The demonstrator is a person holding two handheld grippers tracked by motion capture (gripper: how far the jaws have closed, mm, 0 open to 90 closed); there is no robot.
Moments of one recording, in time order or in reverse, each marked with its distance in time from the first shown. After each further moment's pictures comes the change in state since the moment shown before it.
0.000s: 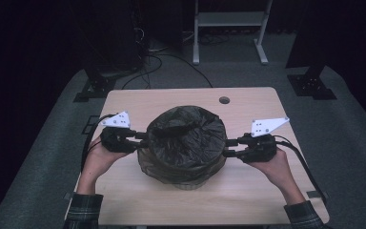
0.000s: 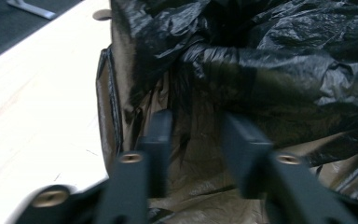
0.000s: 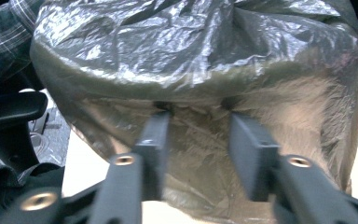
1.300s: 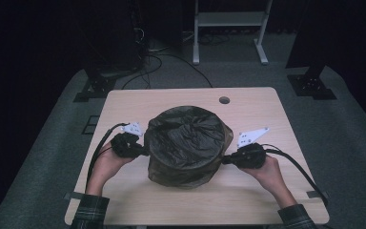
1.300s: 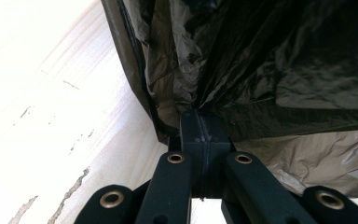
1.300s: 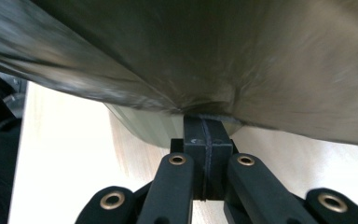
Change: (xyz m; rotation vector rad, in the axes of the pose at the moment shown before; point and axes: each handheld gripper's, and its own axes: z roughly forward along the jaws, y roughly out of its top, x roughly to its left) left arm 0.010 -0.030 0.039 0.226 0.011 -0.087; right arm -0.012 -0.043 0.033 0.185 -0.034 0.063
